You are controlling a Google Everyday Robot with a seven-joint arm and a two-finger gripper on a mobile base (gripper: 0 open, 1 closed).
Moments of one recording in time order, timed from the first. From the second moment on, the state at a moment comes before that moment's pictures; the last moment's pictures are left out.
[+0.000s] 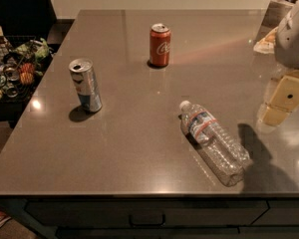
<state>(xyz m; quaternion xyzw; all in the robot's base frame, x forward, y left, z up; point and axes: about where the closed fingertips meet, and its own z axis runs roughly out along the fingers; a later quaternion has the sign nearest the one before) 0.438 -0.217 0.976 -0.60 0.78 -0.03 0.16</state>
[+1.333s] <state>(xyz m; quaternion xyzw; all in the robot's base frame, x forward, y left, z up) 0.425 -0.195 0.940 -0.56 0.82 0.00 0.15</state>
